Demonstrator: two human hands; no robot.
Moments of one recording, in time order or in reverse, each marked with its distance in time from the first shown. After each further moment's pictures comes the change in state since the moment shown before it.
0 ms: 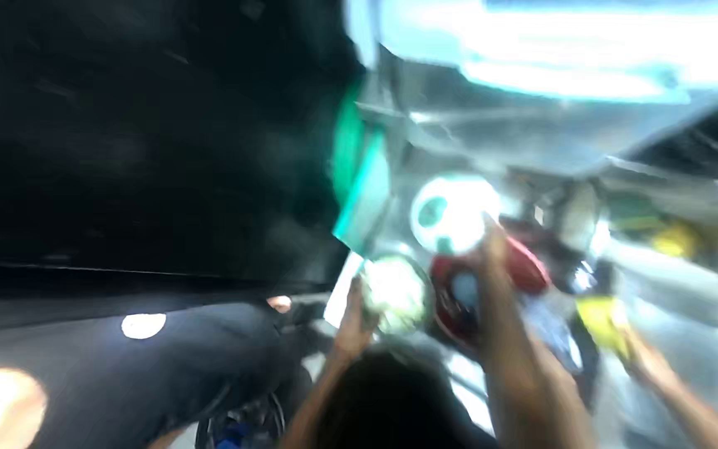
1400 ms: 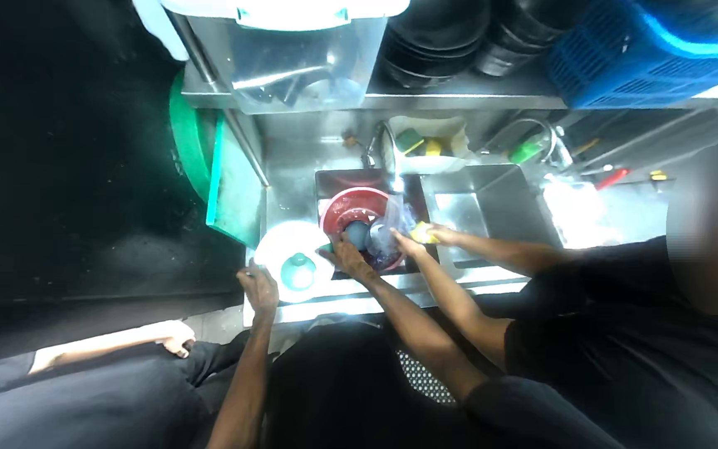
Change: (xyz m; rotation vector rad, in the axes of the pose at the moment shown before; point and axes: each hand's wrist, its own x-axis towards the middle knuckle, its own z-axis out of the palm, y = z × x) left_hand 0.056 -0.065 0.037 0.447 0.353 0.060; right_hand -0.149 0.065 -0.017 -1.196 -0.369 -0.085
